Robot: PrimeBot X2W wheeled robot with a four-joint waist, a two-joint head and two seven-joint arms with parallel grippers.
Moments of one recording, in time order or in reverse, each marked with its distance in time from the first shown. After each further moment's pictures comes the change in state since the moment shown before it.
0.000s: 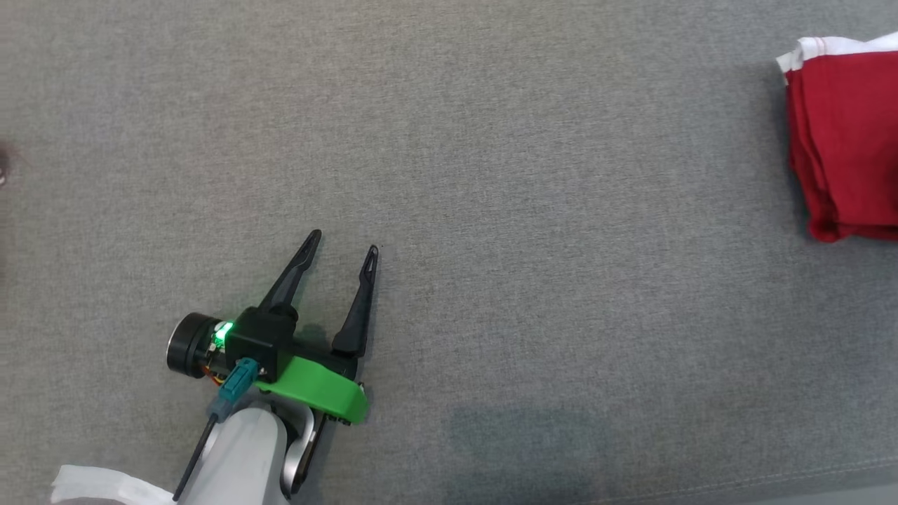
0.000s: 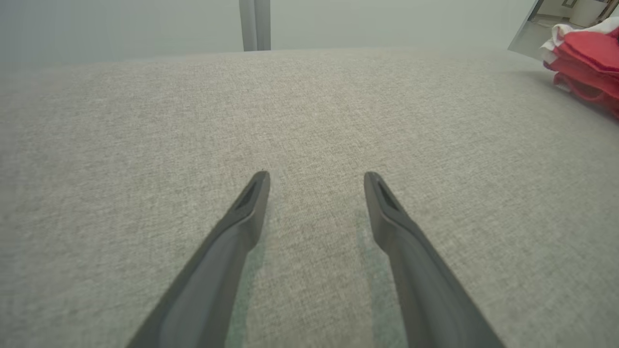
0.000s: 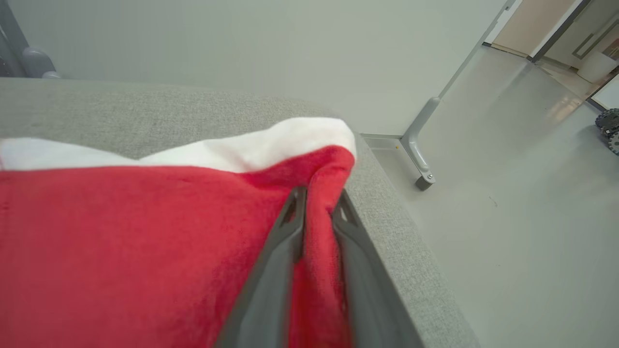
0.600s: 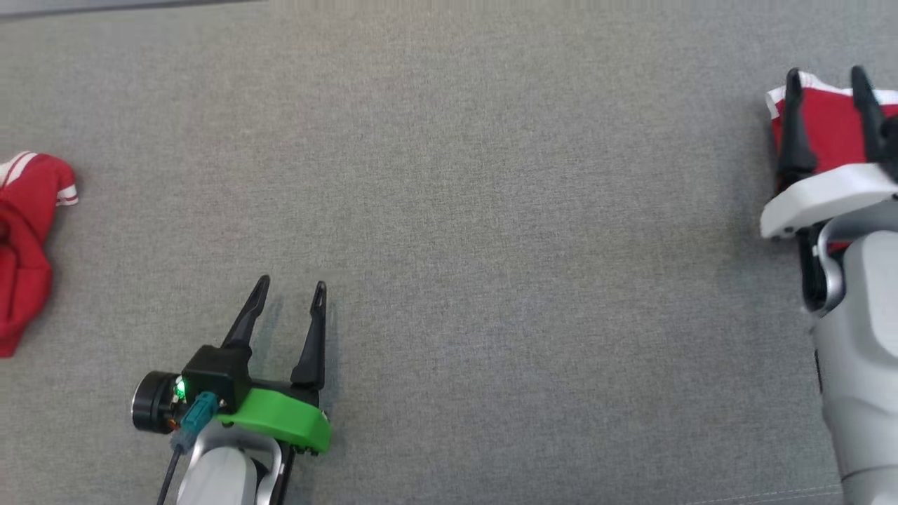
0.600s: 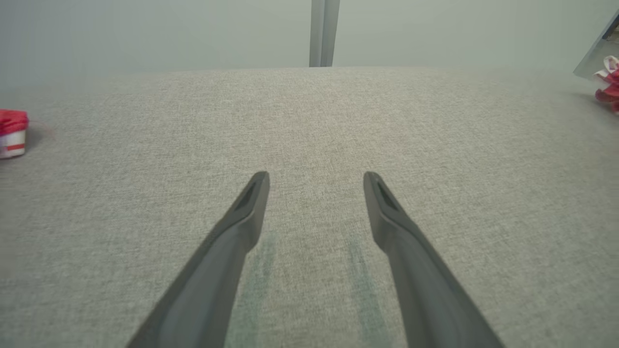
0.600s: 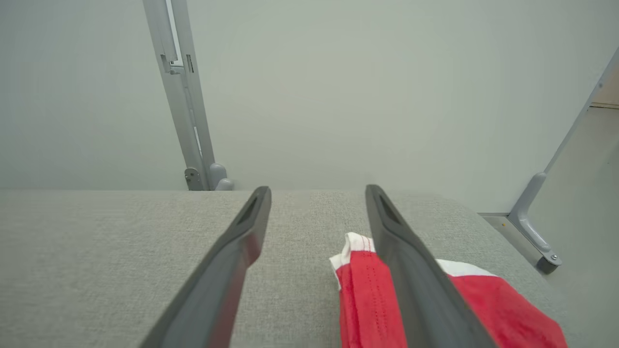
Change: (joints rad) left arm 0.080 -0.020 0.134 0.040 0.008 0.014 0.000; right arm 0.215 0.225 0.055 -0.440 0.062 0.000 0.000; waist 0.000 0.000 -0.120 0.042
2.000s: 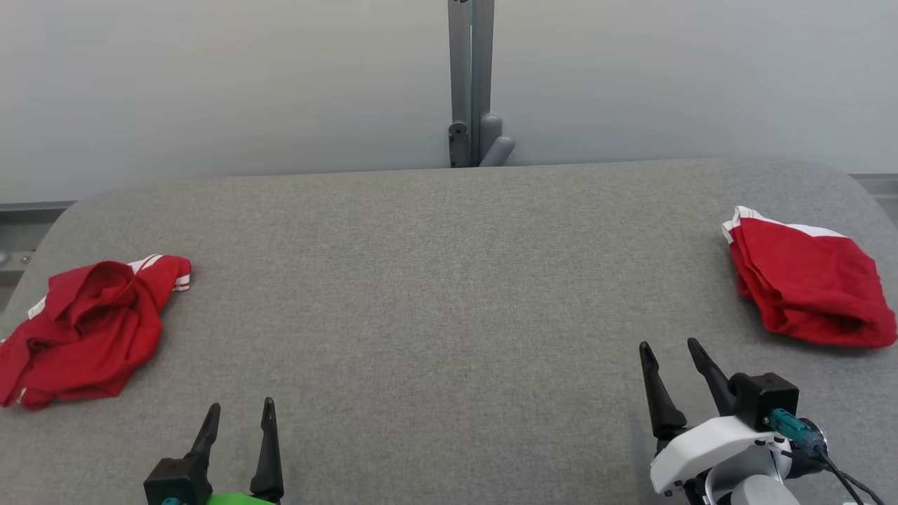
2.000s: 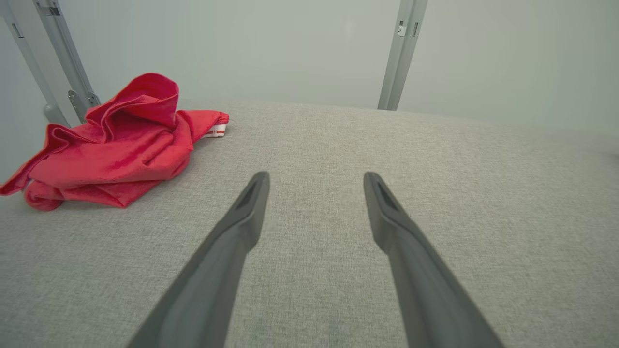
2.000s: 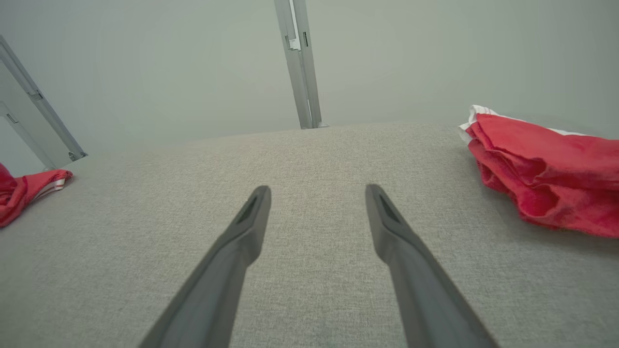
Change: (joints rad) left arm 0.253 -0.004 0.127 0.022 -0.045 0.051 0.000; right arm 0.588 0.158 0.221 -0.179 0.152 0.000 0.000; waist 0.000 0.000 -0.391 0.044
